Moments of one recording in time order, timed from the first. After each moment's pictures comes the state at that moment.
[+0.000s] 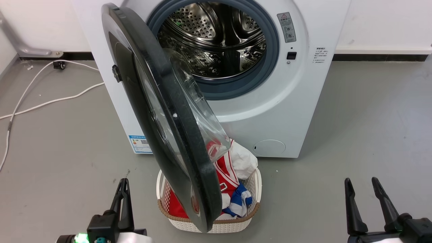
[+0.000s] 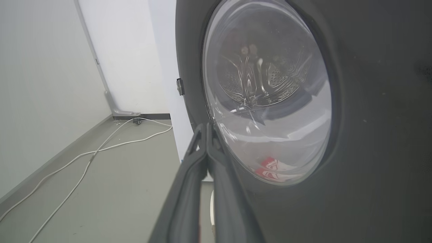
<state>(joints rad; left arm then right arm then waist) 0.09 0.05 -0.05 0.07 -0.03 0.09 -0.26 0.17 -0.05 -0.03 -0.02 0.16 0.13 -0.26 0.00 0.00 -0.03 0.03</state>
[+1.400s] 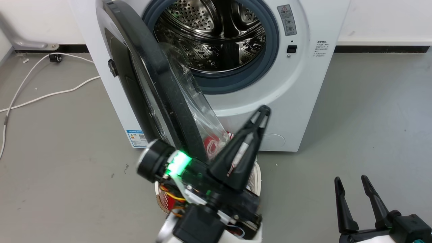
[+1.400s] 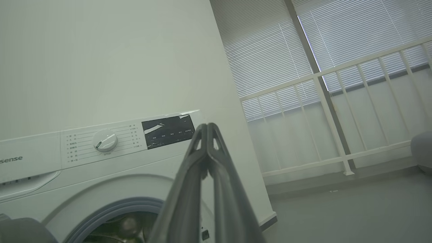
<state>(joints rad) -0.26 0.06 -0.57 -0.33 0.05 0.03 -0.26 0.15 -0.05 0.01 0.00 0.15 0.13 -0.26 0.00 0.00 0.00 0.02</state>
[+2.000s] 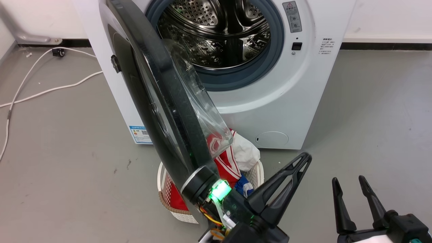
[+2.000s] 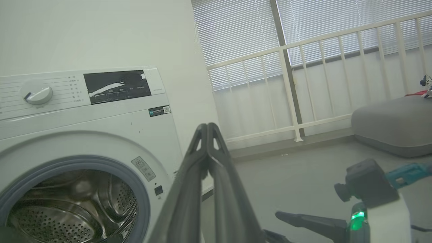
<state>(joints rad) -0.23 0.06 -0.74 -0.20 0.01 0.03 -0.26 0.14 -0.05 0.02 0.01 0.15 0.13 -0.26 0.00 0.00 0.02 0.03</state>
